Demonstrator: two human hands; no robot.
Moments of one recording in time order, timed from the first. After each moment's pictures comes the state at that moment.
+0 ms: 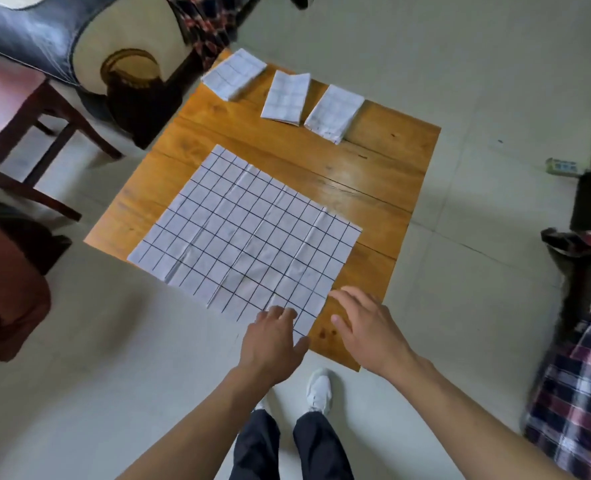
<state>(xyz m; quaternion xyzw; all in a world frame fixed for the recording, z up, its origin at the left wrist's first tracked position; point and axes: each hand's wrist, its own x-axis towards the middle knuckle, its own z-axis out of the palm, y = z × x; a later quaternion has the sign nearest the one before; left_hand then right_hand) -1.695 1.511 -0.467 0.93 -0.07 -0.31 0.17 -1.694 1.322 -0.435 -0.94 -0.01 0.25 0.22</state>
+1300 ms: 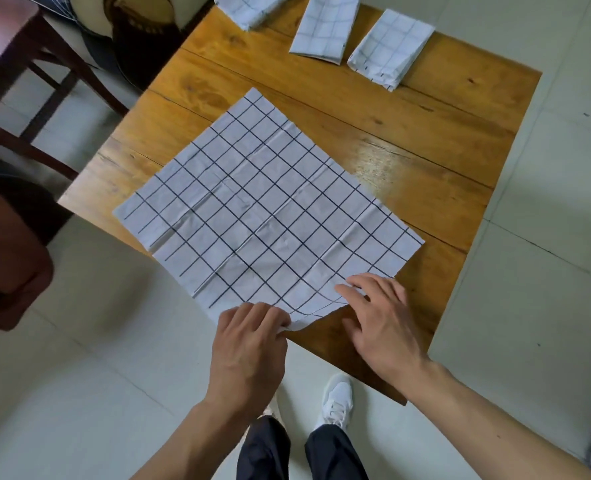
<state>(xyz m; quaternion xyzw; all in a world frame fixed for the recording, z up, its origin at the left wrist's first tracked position) -1.703 1.555 -0.558 0.97 -0.09 0.01 0.22 -1.676 1.338 -0.587 -0.97 -0.11 0.10 0.18</state>
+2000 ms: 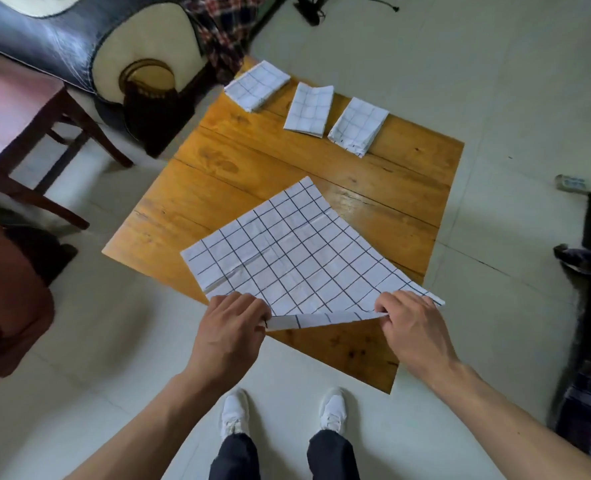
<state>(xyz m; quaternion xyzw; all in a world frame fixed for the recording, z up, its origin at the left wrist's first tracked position) -1.650 1.628 -0.459 0.95 -0.21 0.02 0.24 -1.671 1.324 -0.460 -0.99 -0.03 0.05 0.12</state>
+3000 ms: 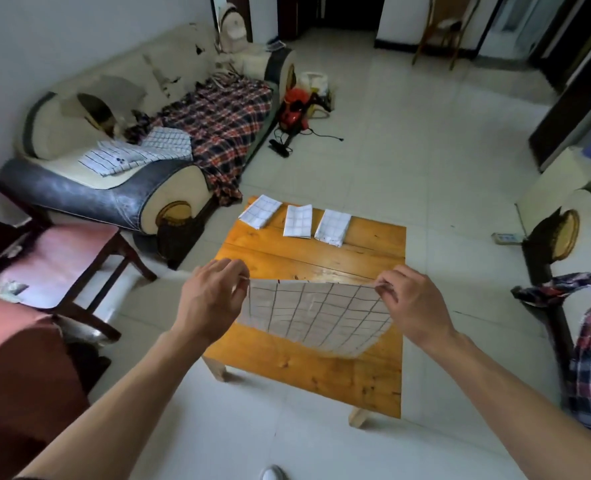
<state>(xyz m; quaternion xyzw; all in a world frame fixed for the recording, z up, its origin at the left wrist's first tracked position) -1.582 1.715 -0.204 0.93 -0.26 0.14 0.23 -1.670 1.385 -0.215 -0.97 0.03 -0.13 0.19</state>
